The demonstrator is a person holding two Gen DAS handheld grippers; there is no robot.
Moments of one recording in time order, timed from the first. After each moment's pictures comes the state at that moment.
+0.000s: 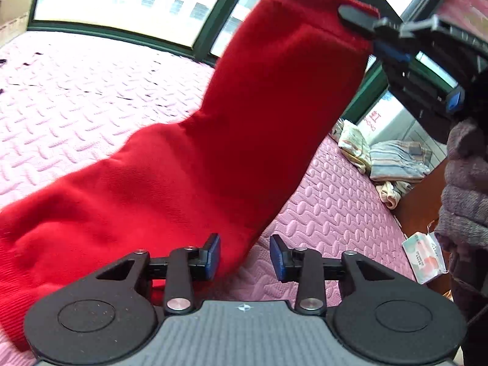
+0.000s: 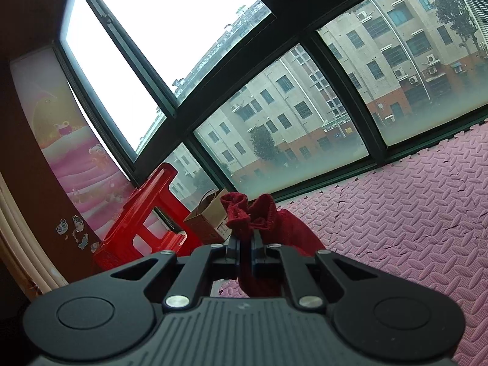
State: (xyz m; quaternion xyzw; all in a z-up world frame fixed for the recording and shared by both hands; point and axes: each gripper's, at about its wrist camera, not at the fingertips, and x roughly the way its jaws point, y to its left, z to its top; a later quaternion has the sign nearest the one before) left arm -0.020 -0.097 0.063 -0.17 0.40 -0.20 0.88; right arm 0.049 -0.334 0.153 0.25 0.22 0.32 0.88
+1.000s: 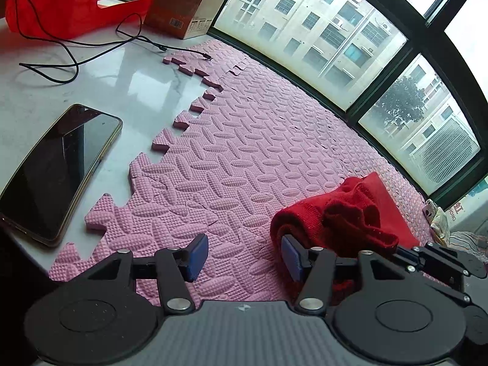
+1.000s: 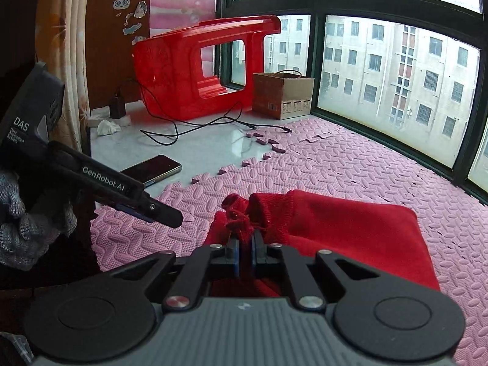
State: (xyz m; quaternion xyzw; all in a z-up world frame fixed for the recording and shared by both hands) left arm -0.095 0.089 0.049 -0.26 0.38 0.00 0.89; right arm -0.071 -0.140 0.079 -0.14 0.27 0.41 0.86
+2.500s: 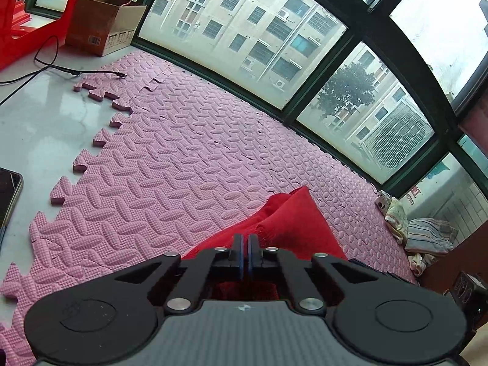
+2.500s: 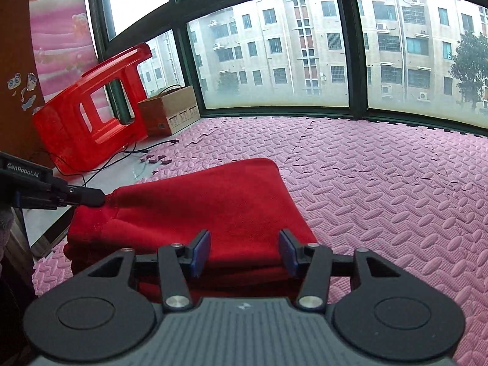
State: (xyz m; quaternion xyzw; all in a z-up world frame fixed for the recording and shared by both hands) left arm -0.041 0.049 0.081 -0.25 0.37 -0.10 0.89; right arm -0.029 -0.255 0.055 0.01 0.29 0.26 0.92
